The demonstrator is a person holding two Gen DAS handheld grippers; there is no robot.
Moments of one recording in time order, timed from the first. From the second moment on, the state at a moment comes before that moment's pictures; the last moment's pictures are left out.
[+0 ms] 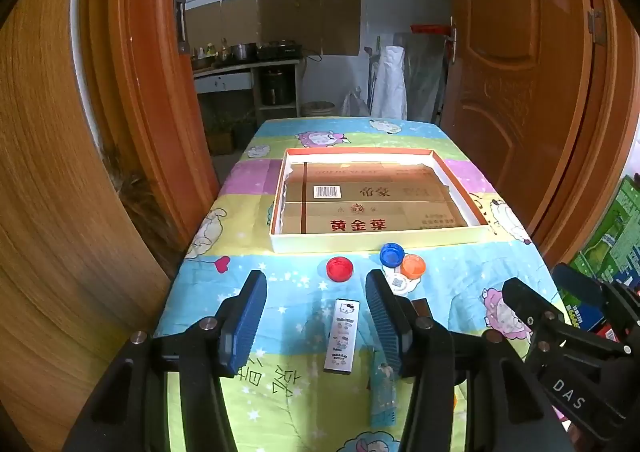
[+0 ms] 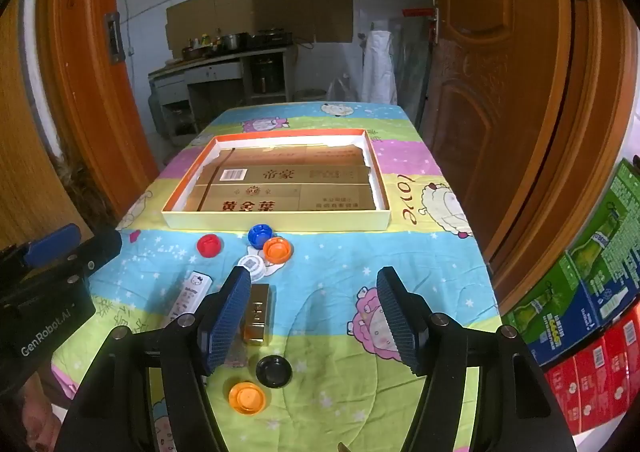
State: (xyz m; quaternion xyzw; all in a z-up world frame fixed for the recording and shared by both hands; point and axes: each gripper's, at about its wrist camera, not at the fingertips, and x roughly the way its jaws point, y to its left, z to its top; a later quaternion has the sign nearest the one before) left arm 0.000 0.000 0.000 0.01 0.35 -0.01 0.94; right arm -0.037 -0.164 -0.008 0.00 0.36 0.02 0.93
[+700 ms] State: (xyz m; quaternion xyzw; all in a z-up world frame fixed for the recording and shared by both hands) left arm -0.001 0.001 0.000 0.00 0.35 -0.01 0.94; right arm -0.039 -0.158 -0.001 0.01 0.36 0.03 0.93
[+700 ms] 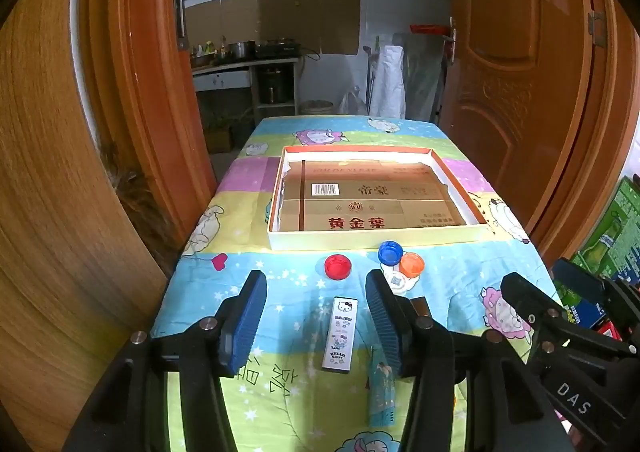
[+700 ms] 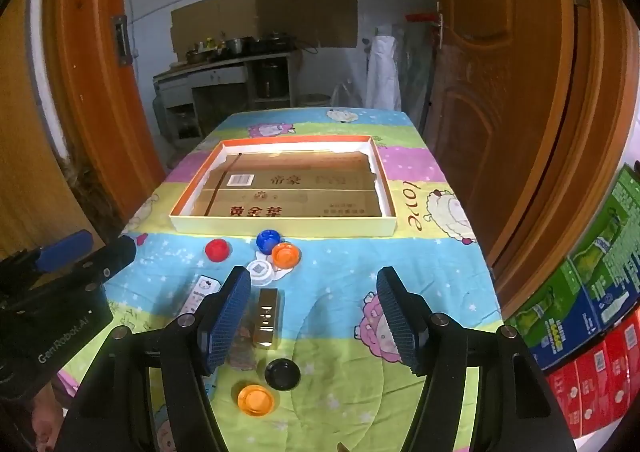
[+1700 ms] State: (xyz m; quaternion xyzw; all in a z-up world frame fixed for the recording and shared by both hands) left arm 0.003 0.004 -0.005 0.00 0.36 -0.01 0.93; right arm -0.038 -0.148 -0.002 0.00 0.36 0.04 0.93
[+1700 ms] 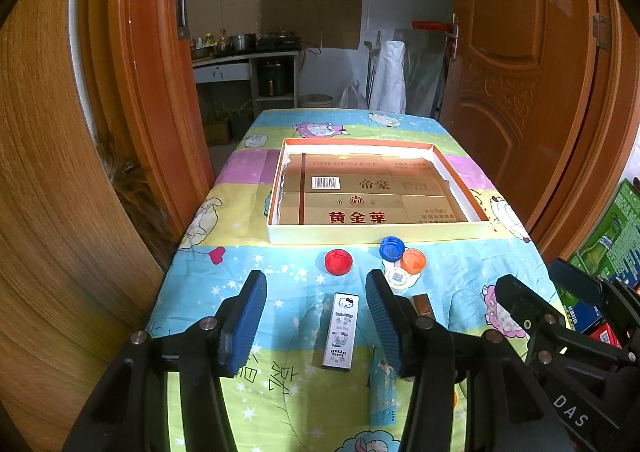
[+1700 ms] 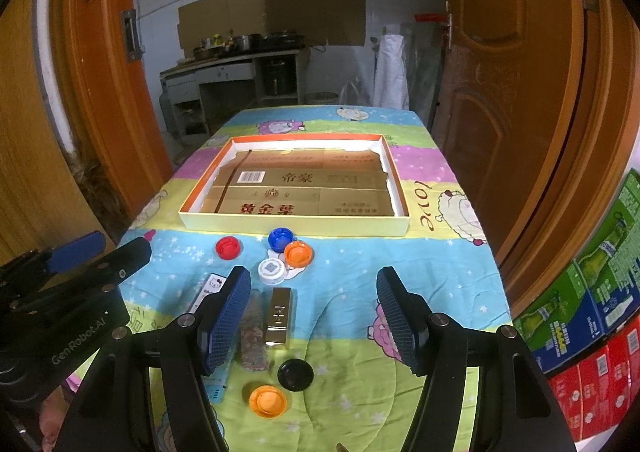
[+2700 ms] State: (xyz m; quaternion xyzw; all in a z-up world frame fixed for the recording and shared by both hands) left arm 0.002 0.003 -0.009 0.00 0.36 -0.01 0.93; right arm -0.039 -0.145 -0.004 0.00 0.36 0.04 0.93
